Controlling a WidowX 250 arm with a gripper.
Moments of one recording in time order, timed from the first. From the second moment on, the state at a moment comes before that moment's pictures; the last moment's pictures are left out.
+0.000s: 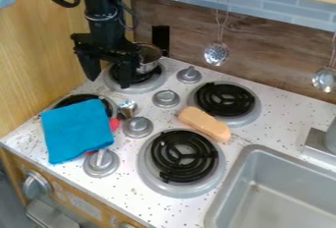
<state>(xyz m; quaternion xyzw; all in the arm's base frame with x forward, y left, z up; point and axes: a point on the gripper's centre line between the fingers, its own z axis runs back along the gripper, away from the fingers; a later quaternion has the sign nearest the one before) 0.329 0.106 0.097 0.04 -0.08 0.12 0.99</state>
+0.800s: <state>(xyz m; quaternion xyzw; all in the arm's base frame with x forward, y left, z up) 0.327 0.065 0.062 -0.02 -0.08 0.20 0.98</state>
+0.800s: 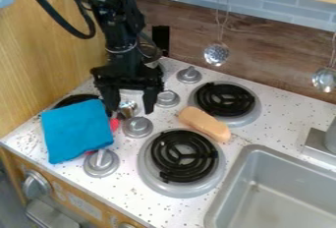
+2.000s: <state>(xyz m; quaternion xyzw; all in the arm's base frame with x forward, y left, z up) 0.385 -0.020 0.027 -0.04 -0.13 0.30 0.94</state>
